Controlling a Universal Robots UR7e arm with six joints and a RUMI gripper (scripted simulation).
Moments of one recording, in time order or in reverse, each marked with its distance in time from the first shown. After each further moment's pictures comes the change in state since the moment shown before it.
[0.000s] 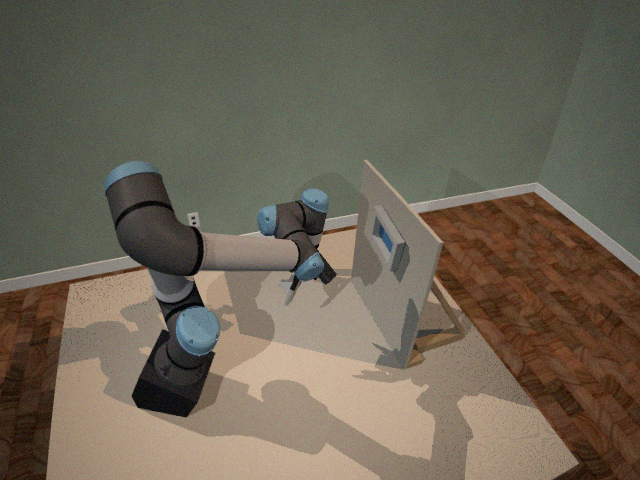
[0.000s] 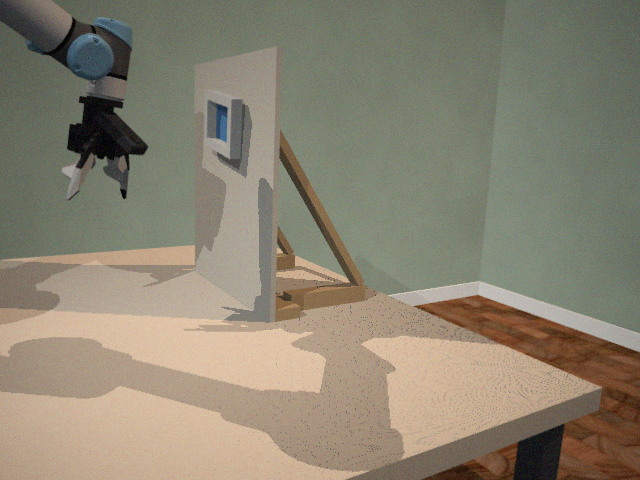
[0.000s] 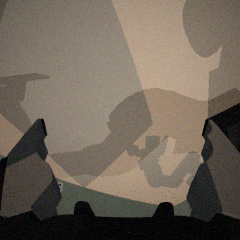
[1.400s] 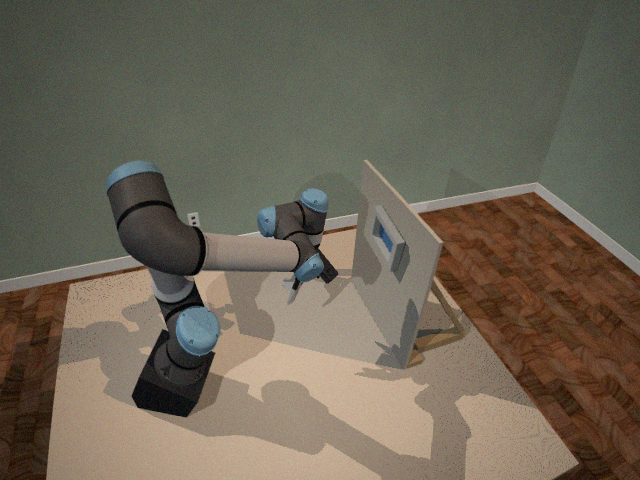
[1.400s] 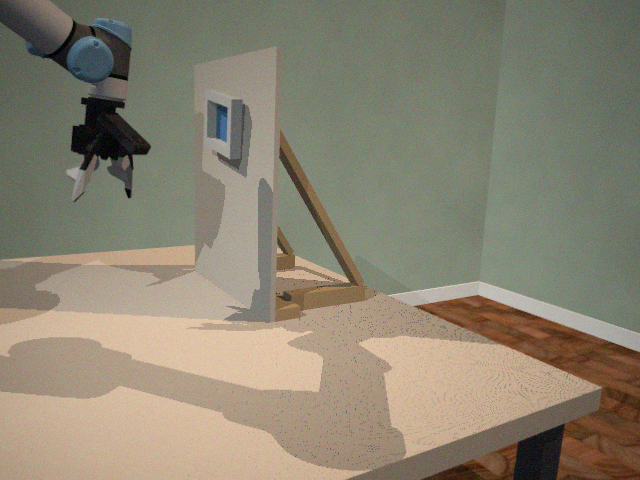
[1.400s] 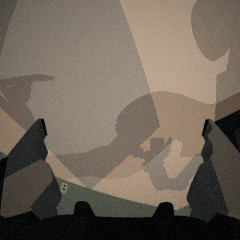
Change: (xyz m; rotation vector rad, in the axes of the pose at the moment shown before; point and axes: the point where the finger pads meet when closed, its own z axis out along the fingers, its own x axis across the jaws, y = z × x) arm -0.012 -0.003 0.000 0.013 -0.035 0.007
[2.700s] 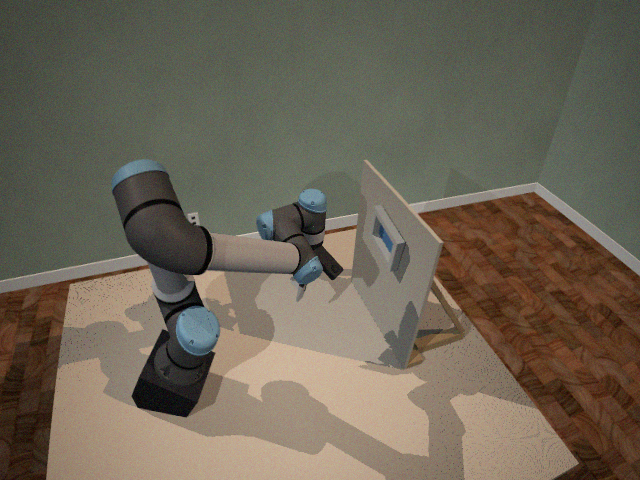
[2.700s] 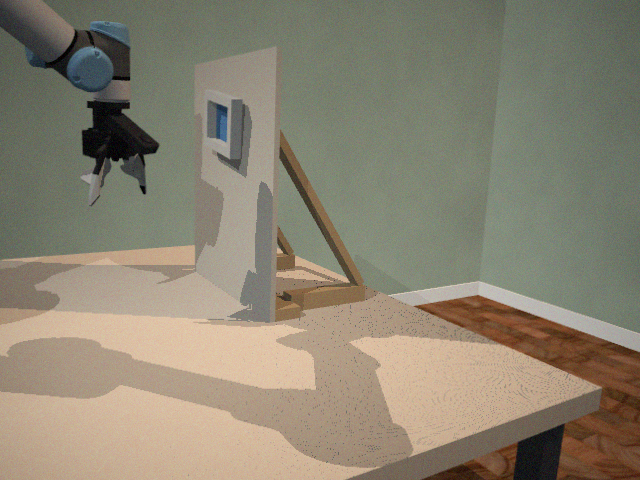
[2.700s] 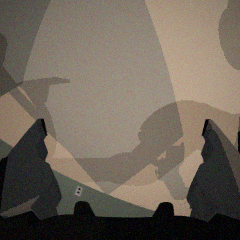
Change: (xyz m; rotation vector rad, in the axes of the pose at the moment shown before) arm -0.037 -0.010 0.000 0.042 -0.117 0.024
